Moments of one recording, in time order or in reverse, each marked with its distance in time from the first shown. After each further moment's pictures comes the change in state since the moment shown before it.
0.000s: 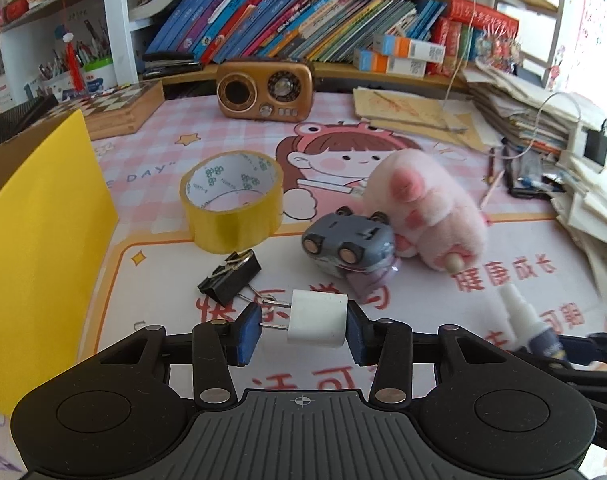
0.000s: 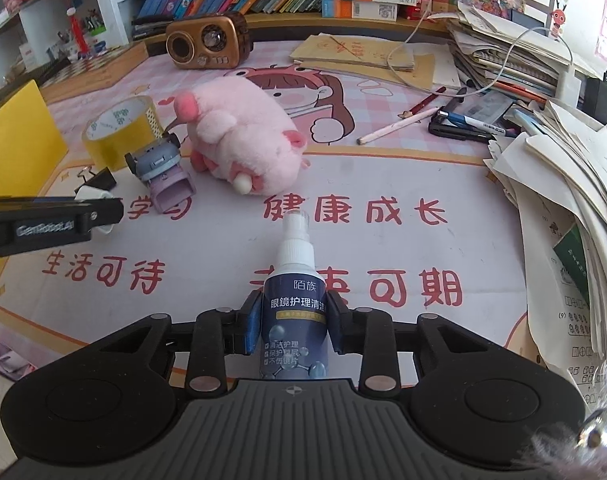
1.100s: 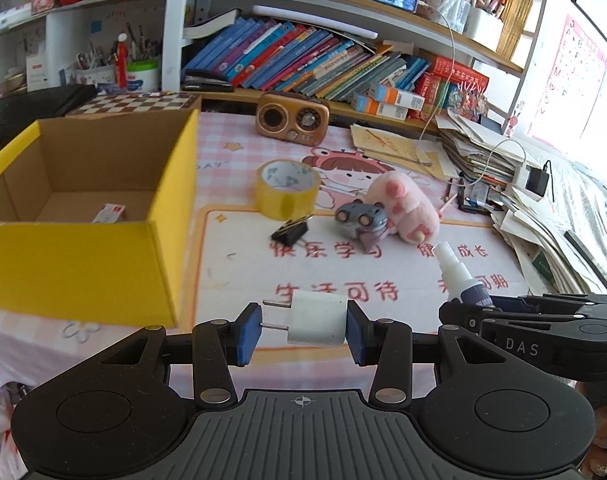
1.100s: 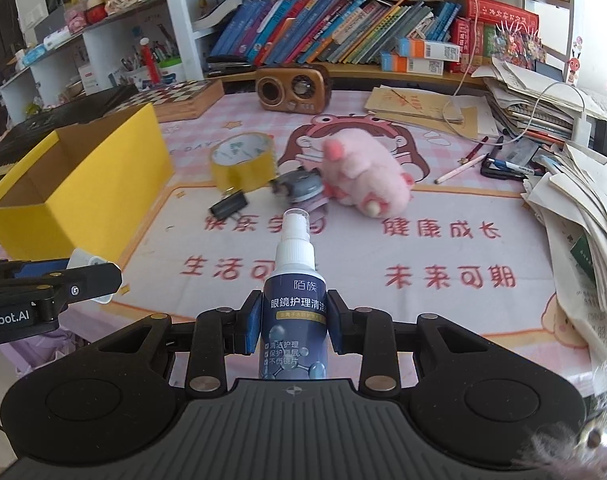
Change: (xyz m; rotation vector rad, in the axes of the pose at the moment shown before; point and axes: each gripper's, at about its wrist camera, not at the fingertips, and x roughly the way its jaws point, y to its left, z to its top) left arm -0.131 0.084 -0.063 -0.081 -0.083 -0.123; right arm -0.082 0.105 -0.032 -0.037 -0.113 0.069
